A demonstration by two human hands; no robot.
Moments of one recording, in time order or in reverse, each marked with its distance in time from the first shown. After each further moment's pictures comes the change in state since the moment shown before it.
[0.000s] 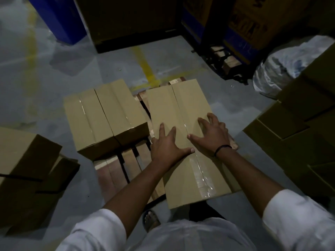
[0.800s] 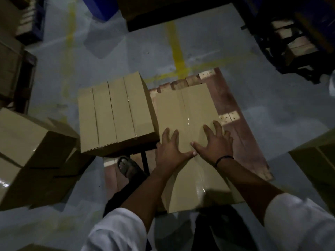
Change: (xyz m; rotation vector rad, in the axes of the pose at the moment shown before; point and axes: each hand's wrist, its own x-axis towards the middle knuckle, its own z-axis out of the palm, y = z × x) left_hand 0.250 0.042 0.071 -0.039 -0.024 -0.327; right_hand 0.271 0.070 0.070 -0.030 -0.251 -0.145
